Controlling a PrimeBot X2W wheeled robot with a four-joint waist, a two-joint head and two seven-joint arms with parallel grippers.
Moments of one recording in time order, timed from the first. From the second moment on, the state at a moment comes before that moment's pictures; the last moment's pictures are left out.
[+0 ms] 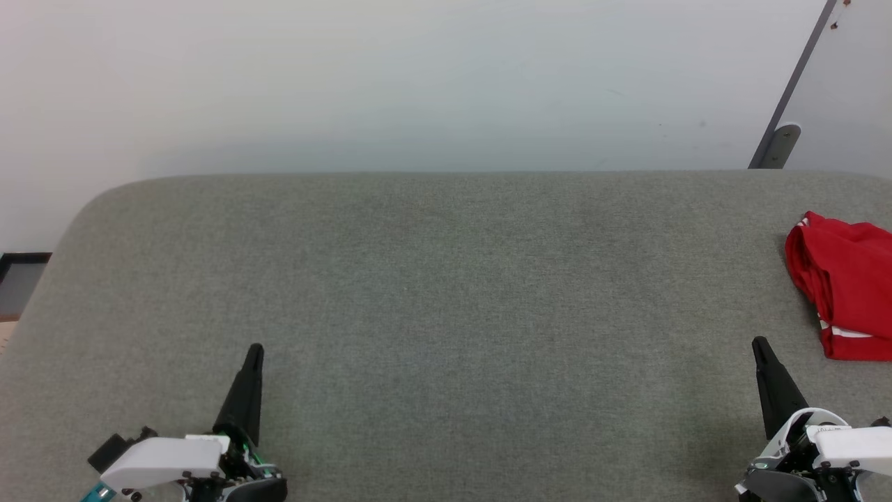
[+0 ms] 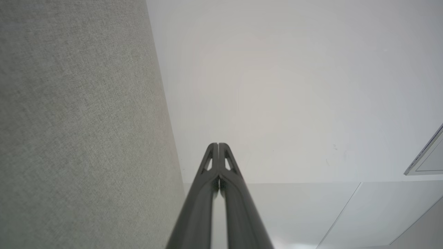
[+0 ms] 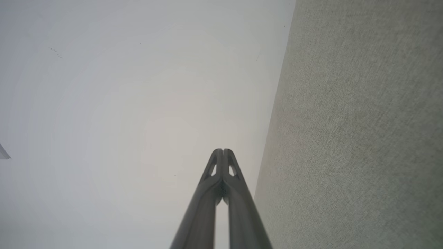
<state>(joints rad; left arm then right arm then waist) -0.10 0.05 0.11 0.24 -1.61 -0.13 0.12 -0.11 -0.05 -0.12 0.25 1.61 0.13 0.11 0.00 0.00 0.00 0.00</state>
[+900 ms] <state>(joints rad) -0.10 0.05 0.11 0.24 -1.61 -0.13 0.12 -0.11 -0.05 -0.12 0.25 1.61 0.13 0.11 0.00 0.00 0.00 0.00</state>
